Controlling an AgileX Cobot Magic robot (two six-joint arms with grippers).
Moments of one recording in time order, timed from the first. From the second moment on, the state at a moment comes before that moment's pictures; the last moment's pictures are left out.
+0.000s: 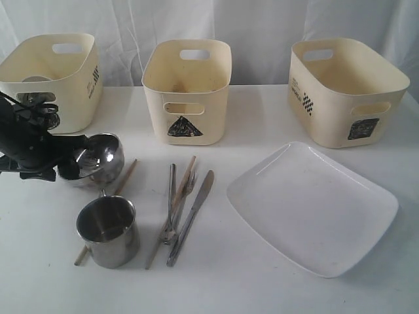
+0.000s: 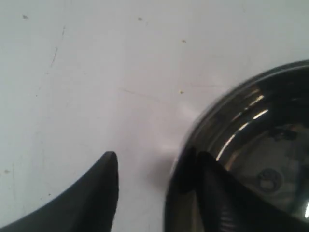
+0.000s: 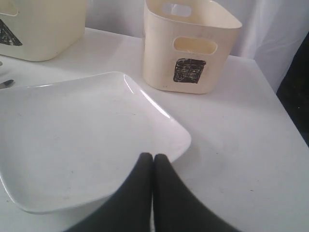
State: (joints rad) left arm -0.09 1.90 -1.15 -0.36 0.47 0.04; right arm -0.06 0.00 0.00 0.01 0.34 -0.12
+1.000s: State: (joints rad) left arm -0.08 1.59 -1.23 -0.34 -0.34 0.55; right arm -0.06 0.00 0.00 0.01 0.34 -0.12
